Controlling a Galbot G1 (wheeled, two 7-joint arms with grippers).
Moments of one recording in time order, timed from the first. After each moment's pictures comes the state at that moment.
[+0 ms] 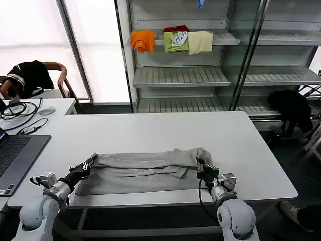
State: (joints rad) left arm 1.17 -1.20 -0.76 -1.72 -0.47 0.48 0.38; right arm -1.22 1.52 0.50 1.98 0.09 -0.55 -0.12
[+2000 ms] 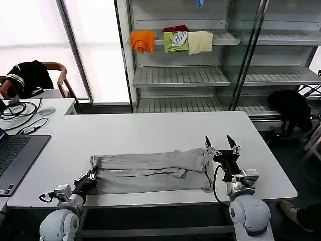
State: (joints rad) left arm 1.27 -1.38 -0.73 -1.86 -0.31 0.47 0.09; right arm -1.18 1.48 0.56 2.04 0.17 -0.33 -0.05
